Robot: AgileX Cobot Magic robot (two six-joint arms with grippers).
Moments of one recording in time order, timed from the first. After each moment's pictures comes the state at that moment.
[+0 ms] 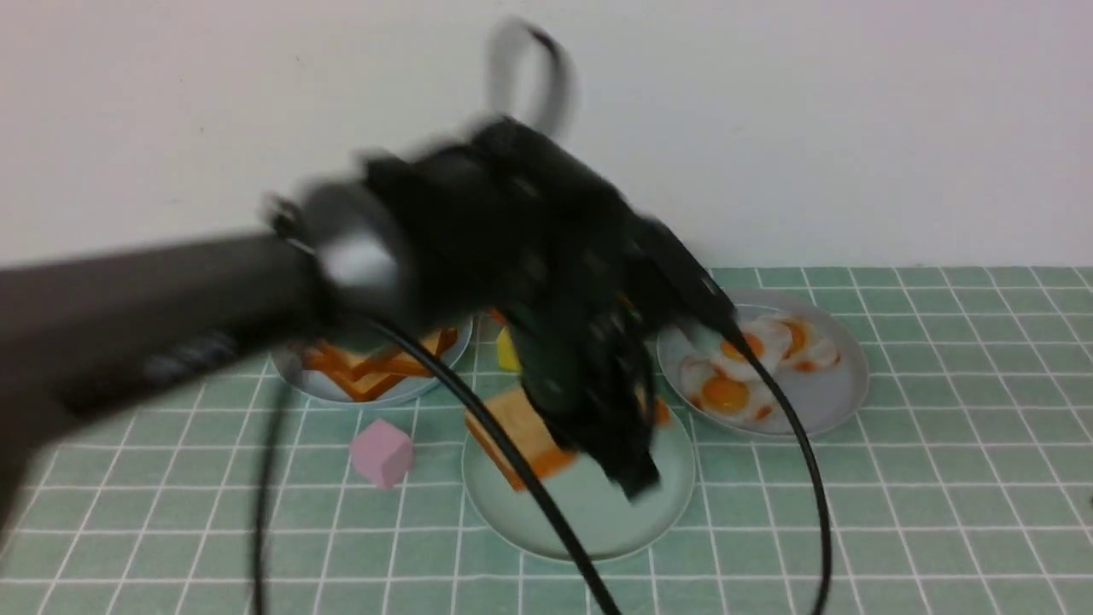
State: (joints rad) right arm 0.46 0.79 -1.14 0.32 1.25 -0.23; left arm -0.80 1.90 -1.56 0.17 0.91 0.23
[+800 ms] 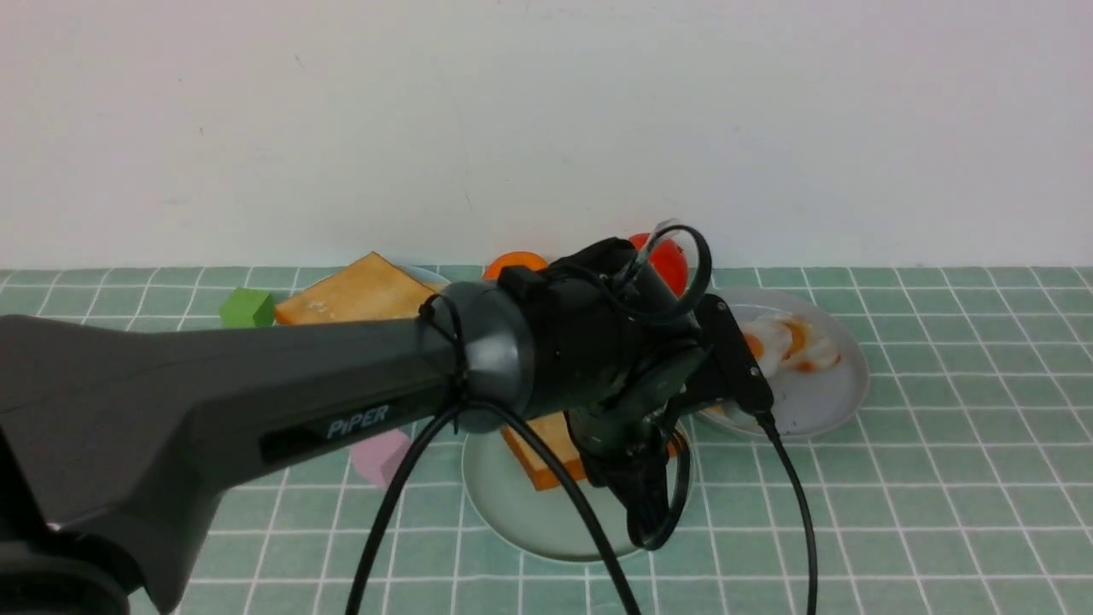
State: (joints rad) right arm 0.46 0.72 -1.14 0.30 1.26 -0.21; left arm -0.84 2.02 -1.56 0.35 0.78 0.21
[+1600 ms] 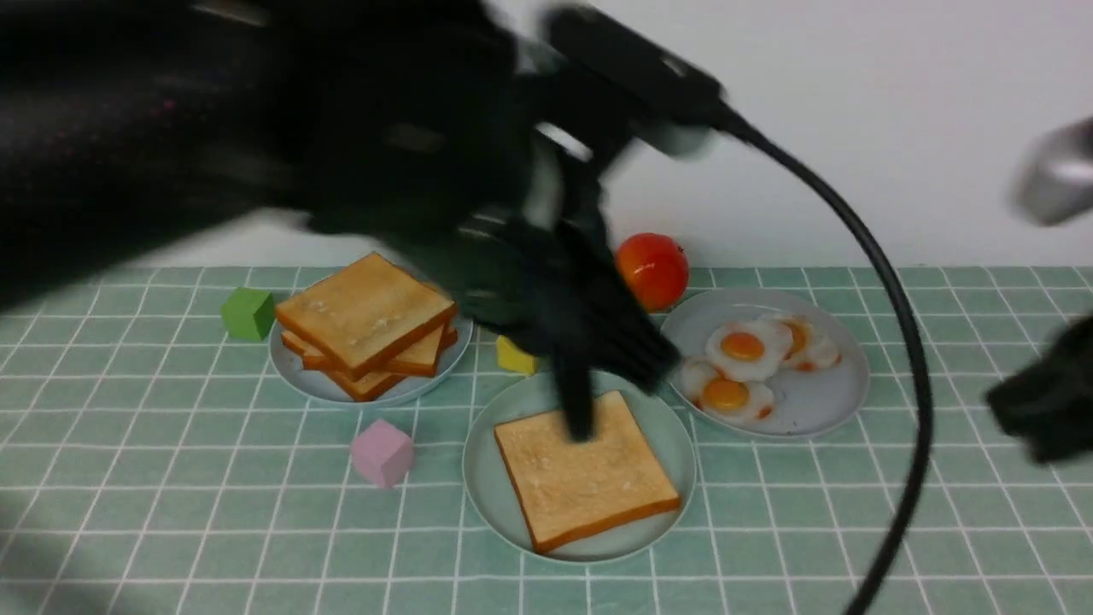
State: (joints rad) right arm 0.44 1.12 -1.14 0.01 1.09 -0.01; left arm -0.91 1.43 -1.47 0.26 0.98 -0.19
